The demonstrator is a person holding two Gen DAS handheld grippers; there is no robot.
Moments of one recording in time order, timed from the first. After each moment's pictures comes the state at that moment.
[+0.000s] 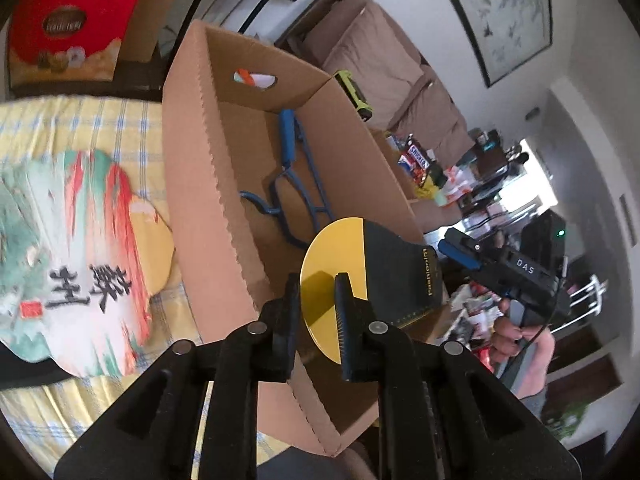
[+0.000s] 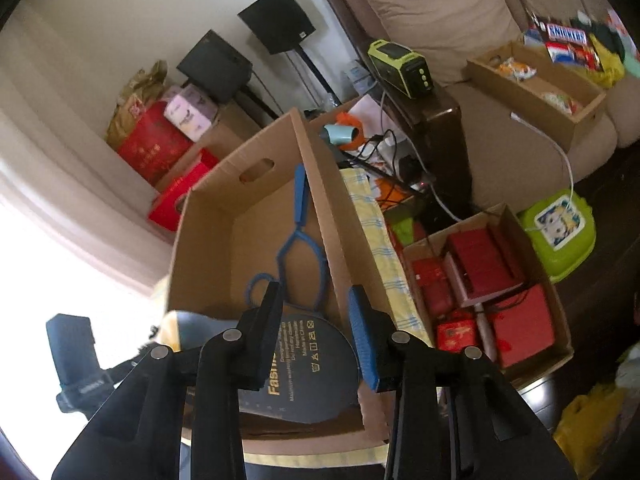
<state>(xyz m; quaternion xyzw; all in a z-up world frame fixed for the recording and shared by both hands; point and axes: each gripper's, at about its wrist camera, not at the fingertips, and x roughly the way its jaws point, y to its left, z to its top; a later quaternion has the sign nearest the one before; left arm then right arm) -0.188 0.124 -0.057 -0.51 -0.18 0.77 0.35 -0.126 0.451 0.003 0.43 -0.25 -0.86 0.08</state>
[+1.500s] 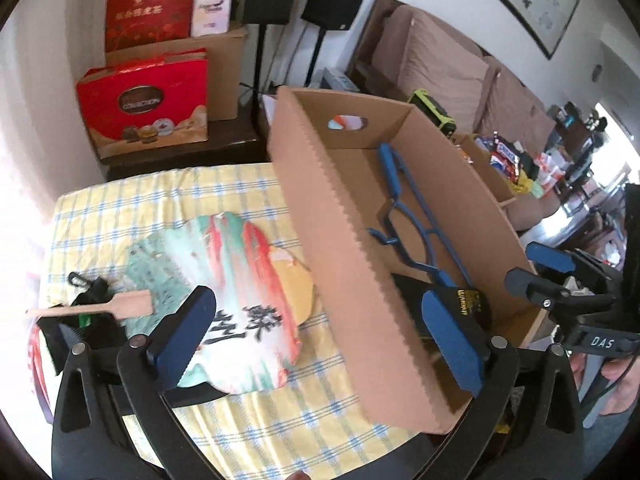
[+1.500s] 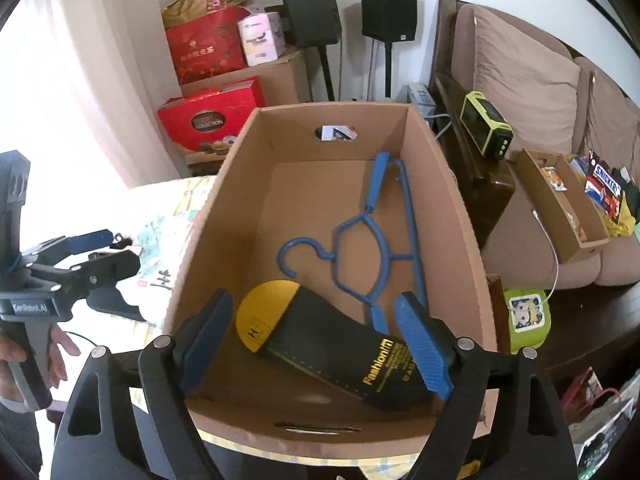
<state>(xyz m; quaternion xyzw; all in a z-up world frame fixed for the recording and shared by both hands) -0.183 0.084 -0.016 -0.48 -0.04 0.85 0.21 -0.129 0.300 0.020 0.45 0.00 -0.89 0.10</state>
